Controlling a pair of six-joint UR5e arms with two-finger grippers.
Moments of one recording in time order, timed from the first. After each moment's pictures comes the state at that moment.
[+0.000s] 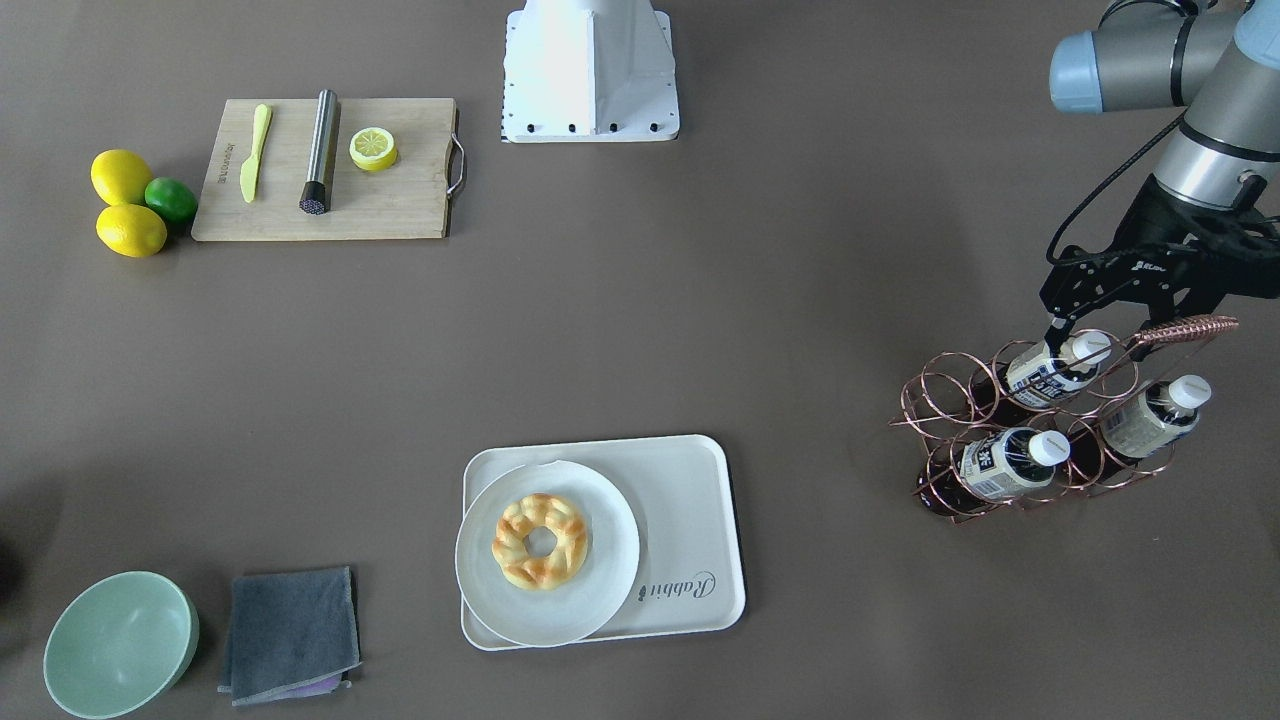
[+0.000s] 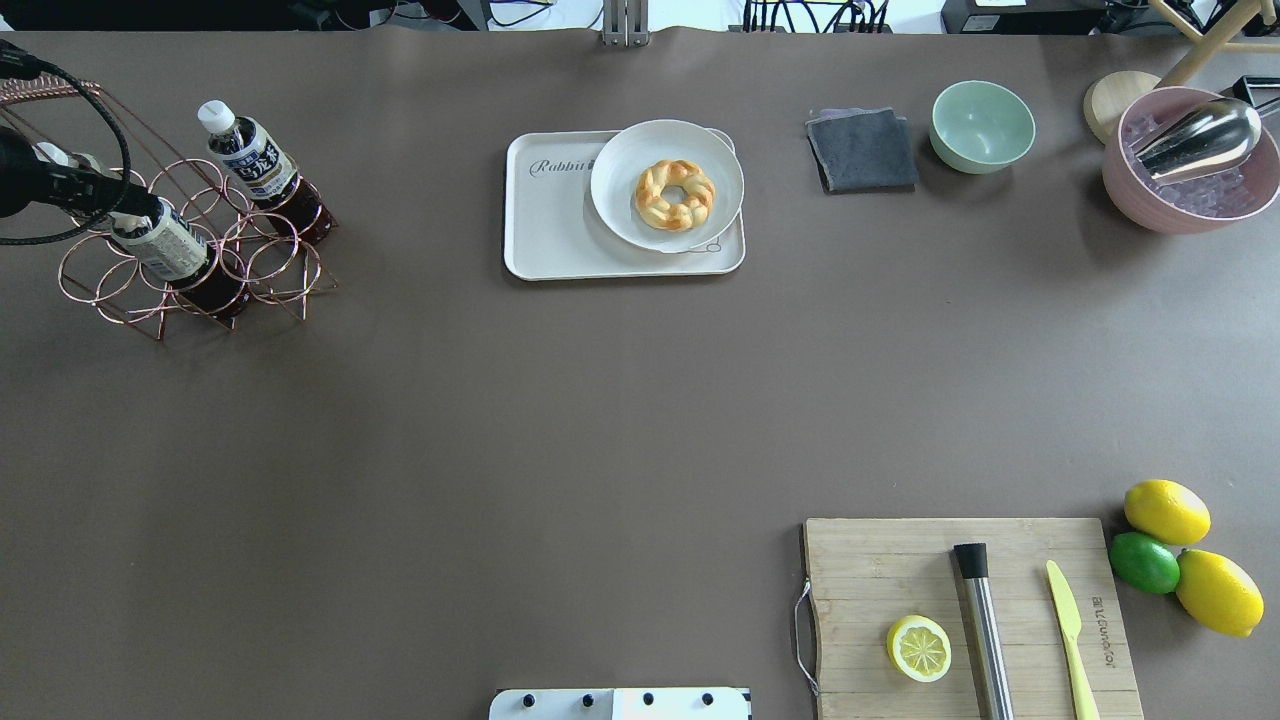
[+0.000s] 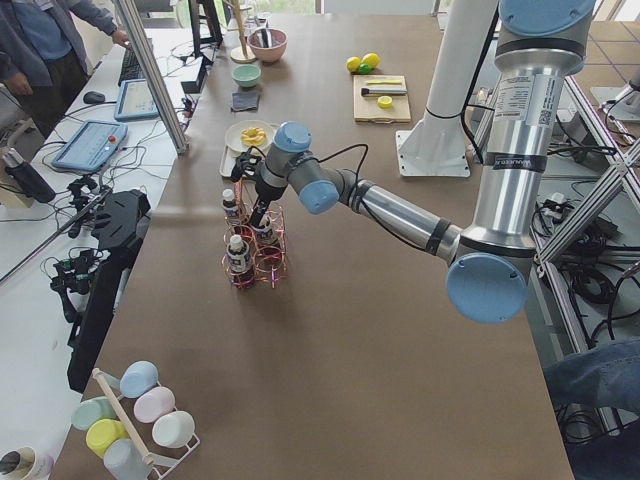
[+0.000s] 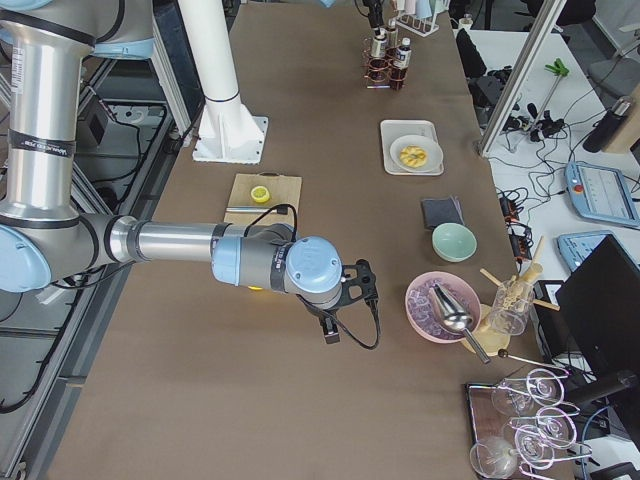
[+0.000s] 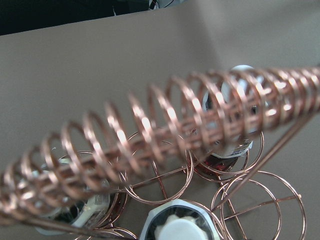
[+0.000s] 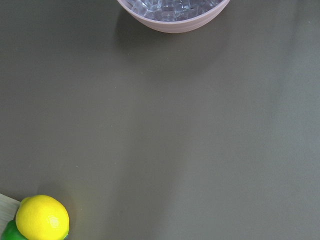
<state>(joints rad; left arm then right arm) -1.07 -1.69 -1.86 -2.03 -1.99 -0.69 1.71 -1.76 1.80 -1.66 2.52 -0.40</state>
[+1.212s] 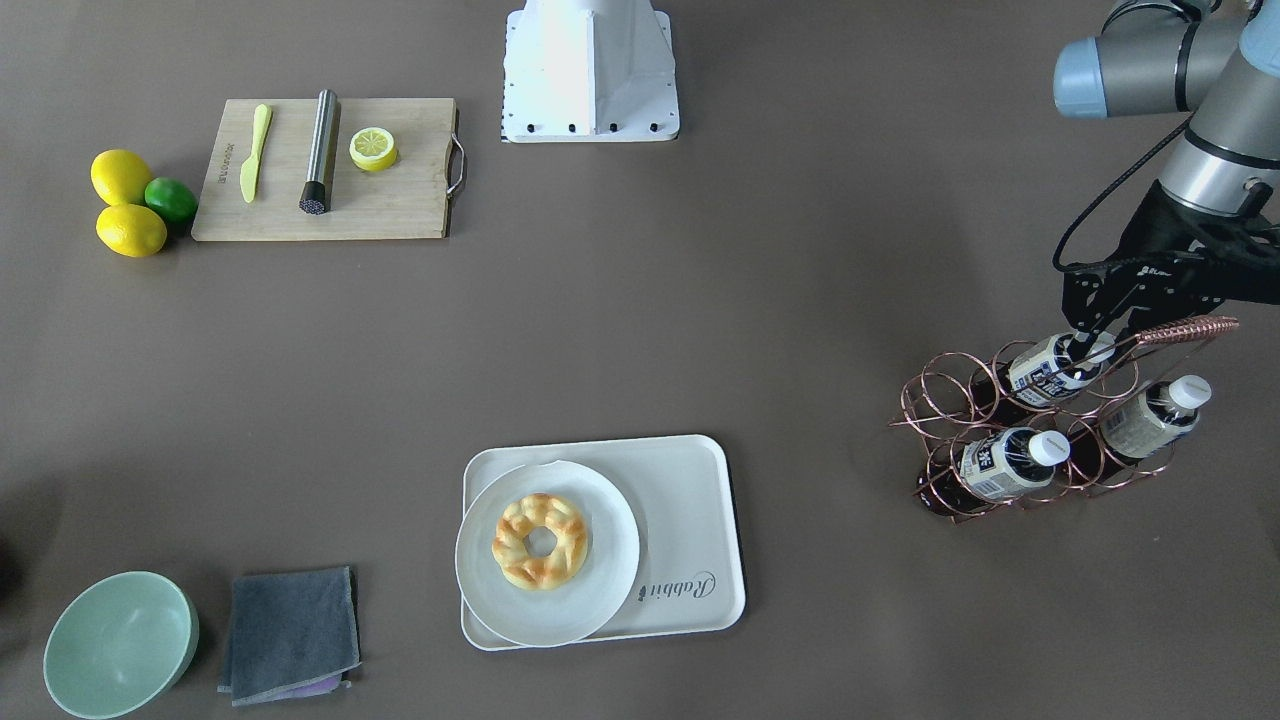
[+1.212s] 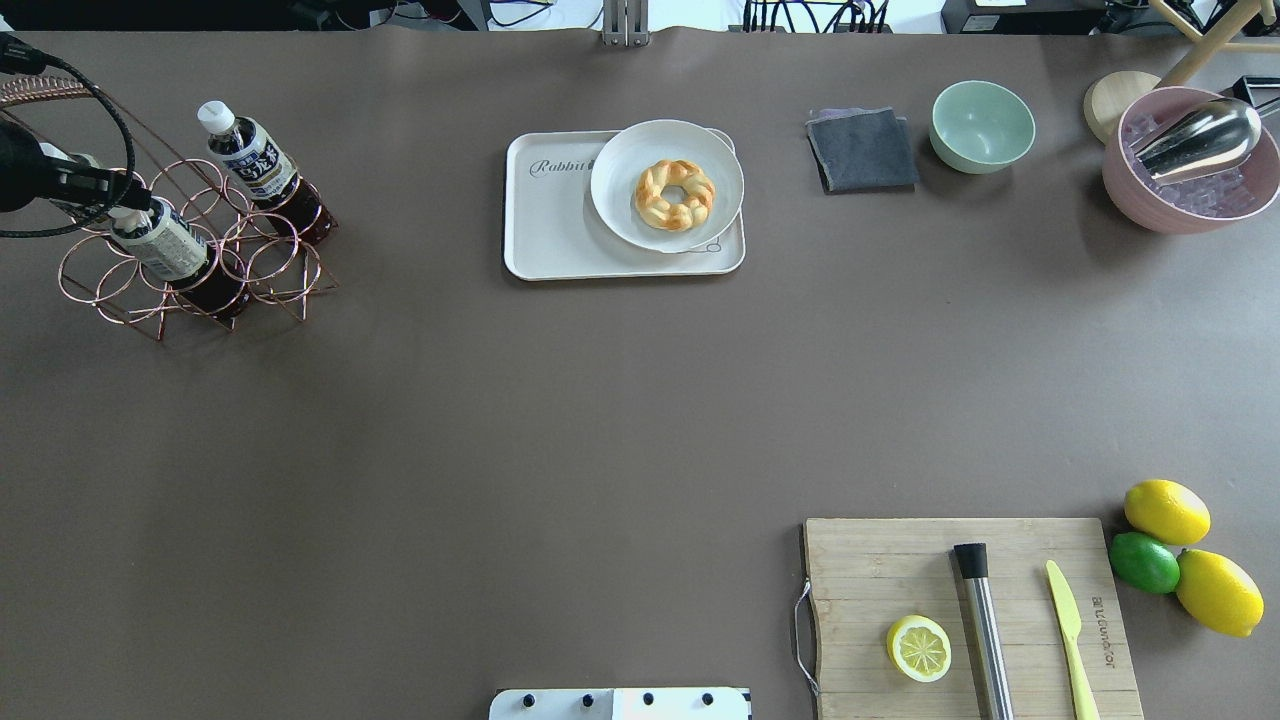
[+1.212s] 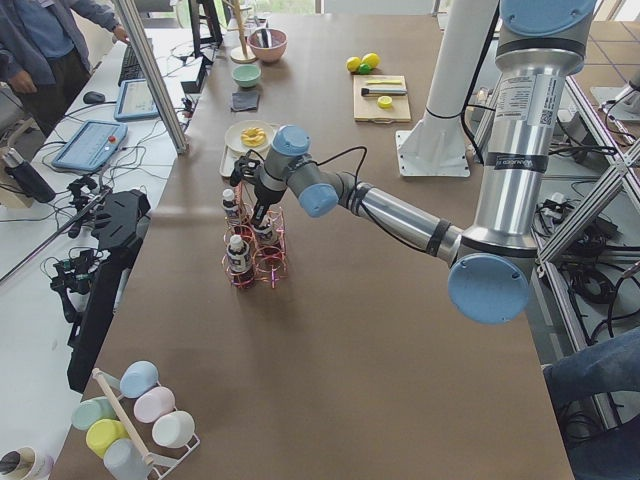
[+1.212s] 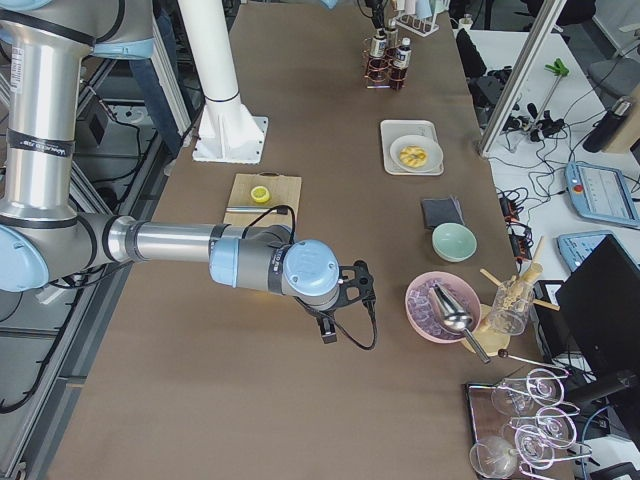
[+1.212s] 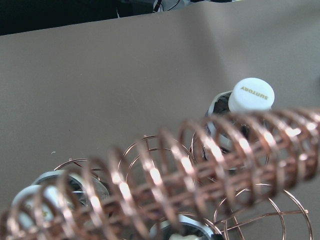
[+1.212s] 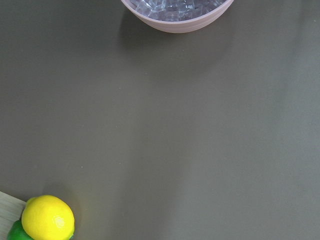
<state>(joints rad) -1.08 -1.68 -1.85 -2.04 -2.00 -0.70 1.71 -1.77 1.80 -1.66 2.54 -0.40</state>
